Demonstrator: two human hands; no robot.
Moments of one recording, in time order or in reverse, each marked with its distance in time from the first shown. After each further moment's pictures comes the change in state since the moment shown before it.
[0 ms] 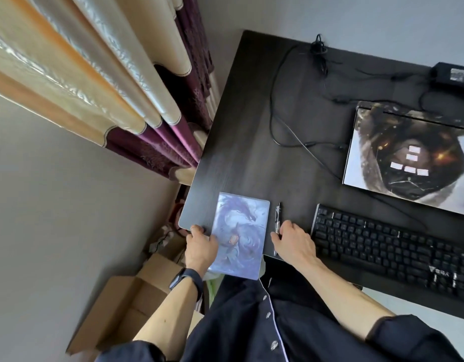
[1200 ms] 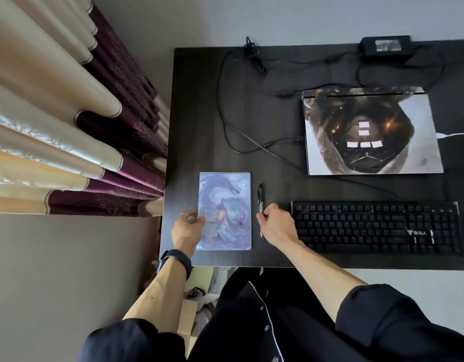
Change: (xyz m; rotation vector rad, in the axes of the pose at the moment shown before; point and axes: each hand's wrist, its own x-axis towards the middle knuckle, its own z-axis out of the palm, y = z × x) left_hand 0.063 0.095 -0.008 -0.061 -0.052 0.133; right_hand 0.041 -0.005 -0.027 0.407 0.119 0.227
